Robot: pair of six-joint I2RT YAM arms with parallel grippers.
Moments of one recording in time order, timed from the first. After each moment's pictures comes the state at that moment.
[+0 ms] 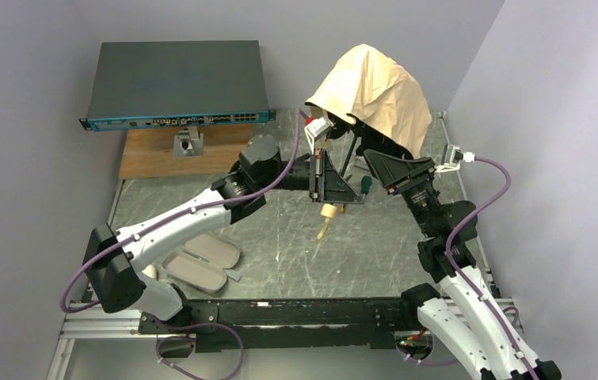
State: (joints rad) left arm -0.91 1.45 1.28 0.27 0.73 -1.14; right arm 0.35 0.63 0.62 0.45 -0.19 1.11
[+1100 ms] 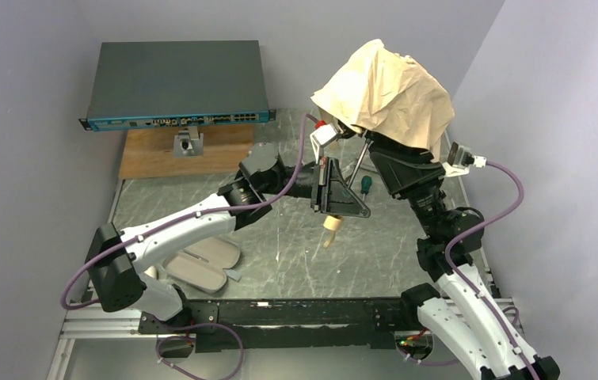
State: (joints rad) left arm -0.97 1.46 1.26 0.48 0.81 -1.14; right arm 0.35 0.66 0.59 0.76 -0.28 1.13
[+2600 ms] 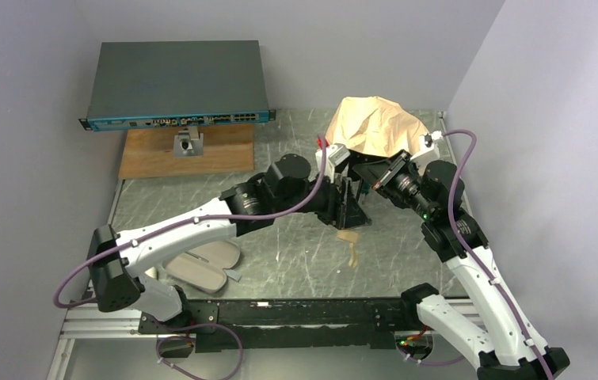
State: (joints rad) left arm -1.06 1.43 1.31 -0.11 0.34 -0.71; right arm 0.36 0.79 0.92 -0.29 -0.19 0.92
